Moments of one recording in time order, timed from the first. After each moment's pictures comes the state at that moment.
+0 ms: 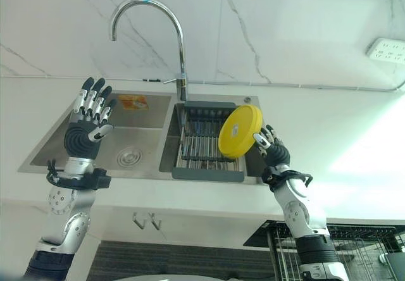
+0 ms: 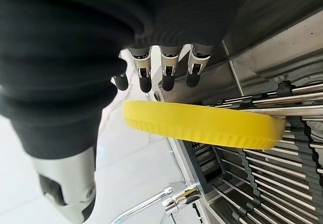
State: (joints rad) left arm -0.01 0.40 -0.03 -0.27 -0.52 -0.30 0.01; right arm -0.15 -0.41 -0.01 0.07 0.81 0.19 -0.07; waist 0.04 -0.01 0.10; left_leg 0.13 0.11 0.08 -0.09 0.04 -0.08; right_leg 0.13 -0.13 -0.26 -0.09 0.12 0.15
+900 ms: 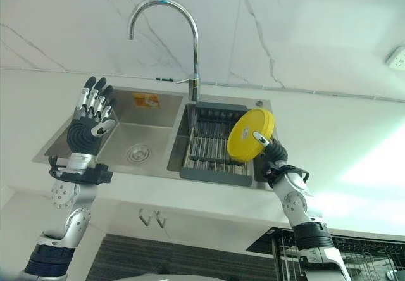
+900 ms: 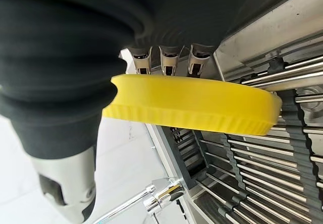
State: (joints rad) left arm -0.05 0.42 -0.04 -0.23 -0.52 -0.26 0.04; right arm -0.26 -0.42 -0.01 0.25 0.85 0.24 -0.08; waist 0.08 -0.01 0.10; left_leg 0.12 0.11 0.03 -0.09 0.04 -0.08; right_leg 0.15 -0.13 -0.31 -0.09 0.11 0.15
